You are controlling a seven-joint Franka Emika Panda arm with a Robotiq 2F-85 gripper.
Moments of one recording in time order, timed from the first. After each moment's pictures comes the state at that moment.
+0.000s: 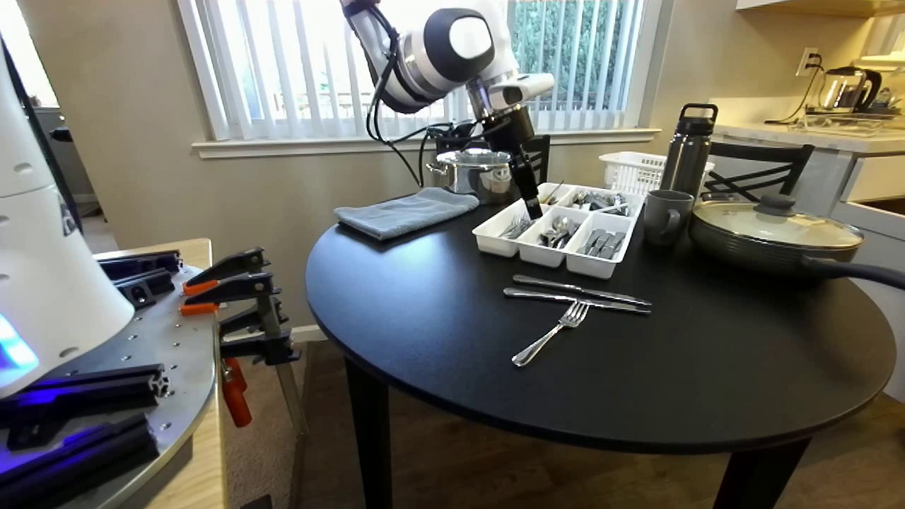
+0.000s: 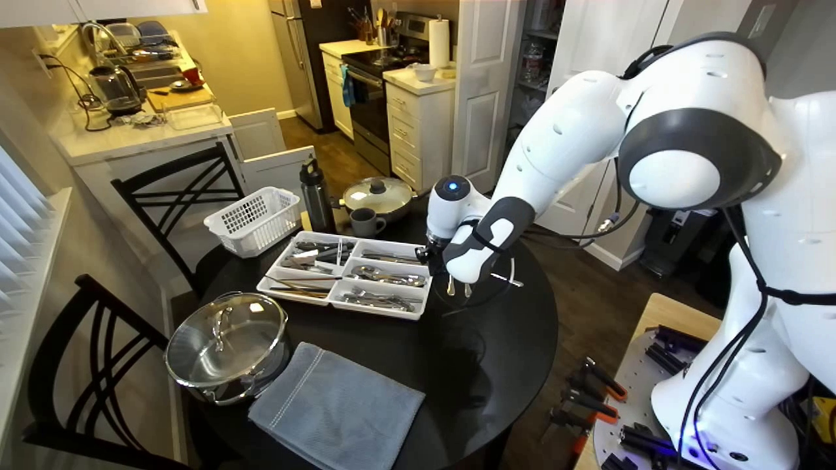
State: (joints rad) arm 0.56 0.59 -0.51 -2.17 -0.05 2.95 0.85
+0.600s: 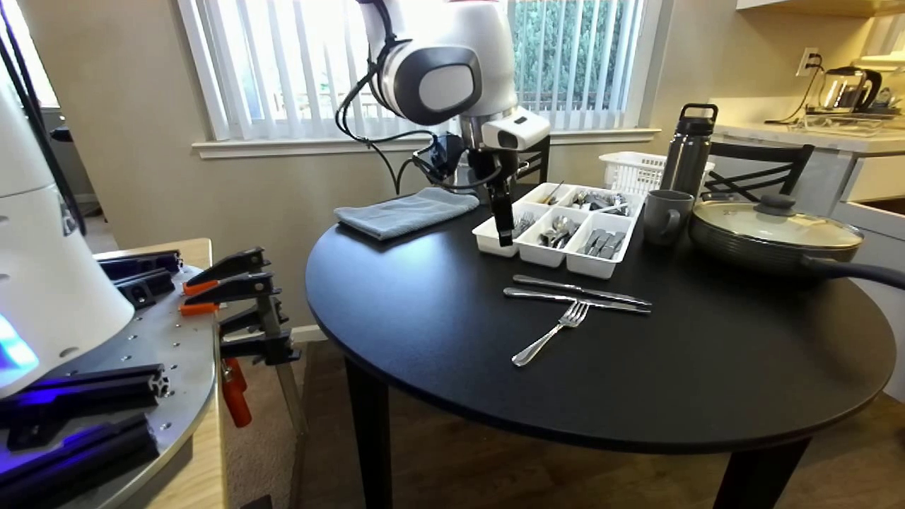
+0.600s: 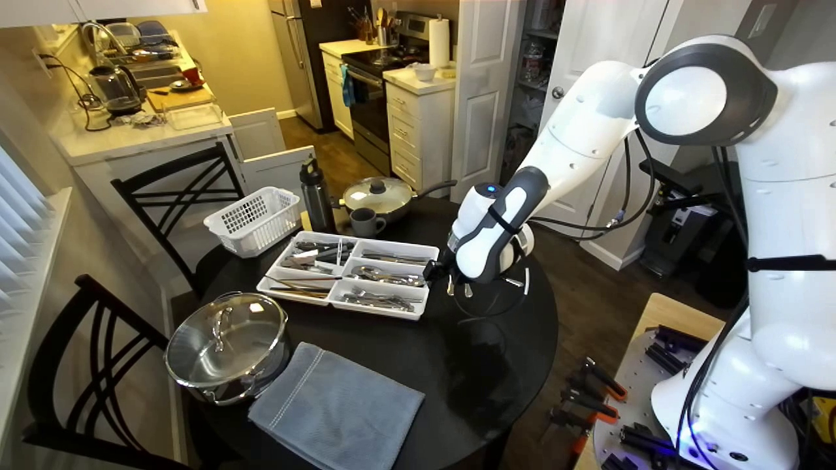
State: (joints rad) arm -0.11 0.55 0.15 -2.29 0.17 3.09 0.41
